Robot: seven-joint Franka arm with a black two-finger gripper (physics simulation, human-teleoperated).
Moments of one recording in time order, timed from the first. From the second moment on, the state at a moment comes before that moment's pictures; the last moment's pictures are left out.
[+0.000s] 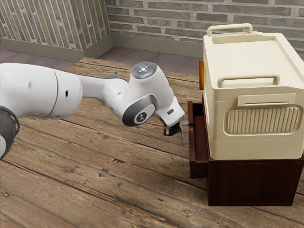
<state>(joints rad) -0.40 0.37 0.06 -1.82 0.13 2.61 0.97</state>
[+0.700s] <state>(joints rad) -0.42 0.45 0.05 -1.71 0.13 2.60 0.97</state>
